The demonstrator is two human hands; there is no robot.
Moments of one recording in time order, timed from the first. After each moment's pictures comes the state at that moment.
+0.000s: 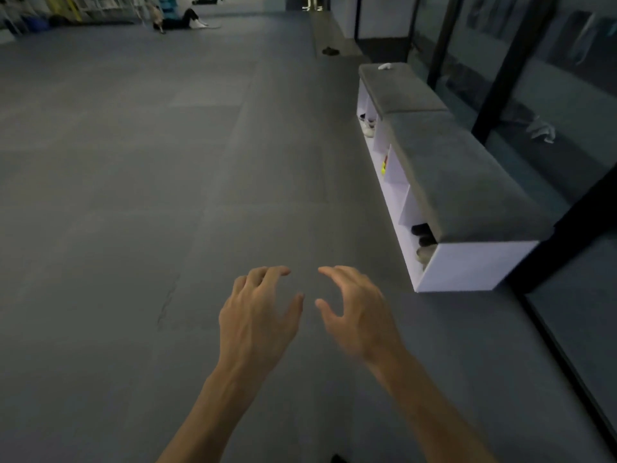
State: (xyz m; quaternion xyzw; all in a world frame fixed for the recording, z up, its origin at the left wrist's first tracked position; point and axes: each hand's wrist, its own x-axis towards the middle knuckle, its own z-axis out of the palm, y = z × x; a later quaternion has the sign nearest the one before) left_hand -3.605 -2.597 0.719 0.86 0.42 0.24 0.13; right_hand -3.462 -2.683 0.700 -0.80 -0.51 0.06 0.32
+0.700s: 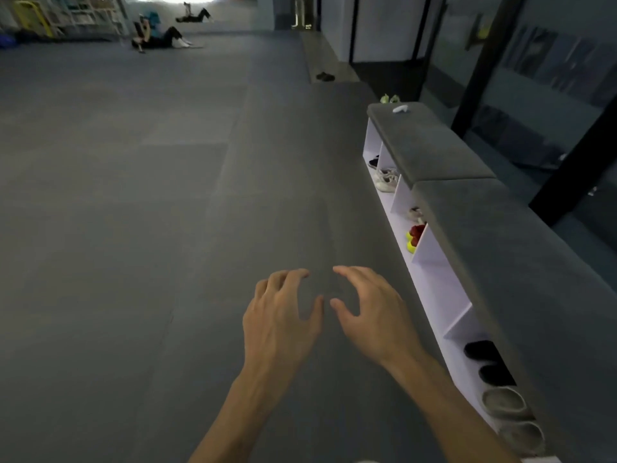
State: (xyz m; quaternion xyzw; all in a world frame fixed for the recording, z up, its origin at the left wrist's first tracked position) left_hand -3.200 -1.949 0.719 0.87 0.39 0.26 0.15; right_hand -3.064 -2.042 0.709 -0.81 -0.49 0.03 0.32
